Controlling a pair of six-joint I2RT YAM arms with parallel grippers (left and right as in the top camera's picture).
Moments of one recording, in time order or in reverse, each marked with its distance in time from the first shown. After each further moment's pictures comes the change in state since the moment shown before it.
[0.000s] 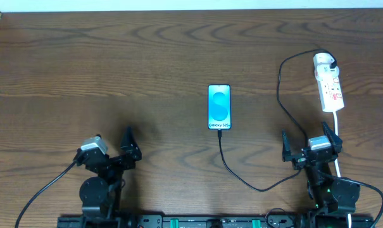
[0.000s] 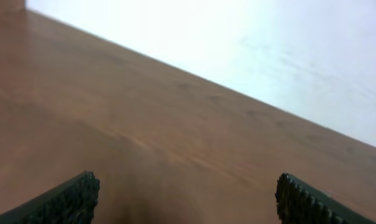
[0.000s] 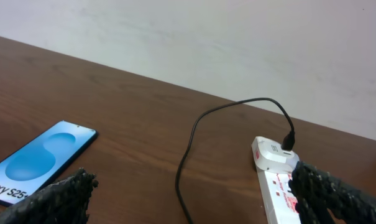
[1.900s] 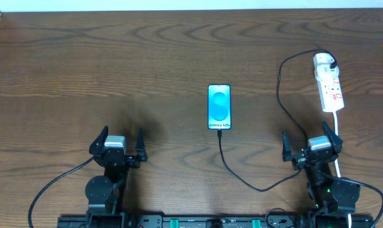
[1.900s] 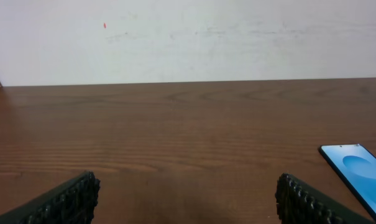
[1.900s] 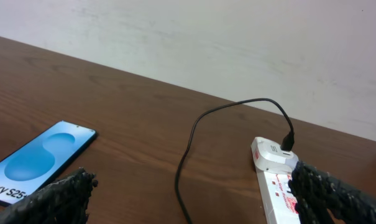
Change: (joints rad) left arm 0.001 0.002 -0.146 0.211 0.121 0.382; right arm 0.000 -0.002 -0.001 0.000 0.001 0.001
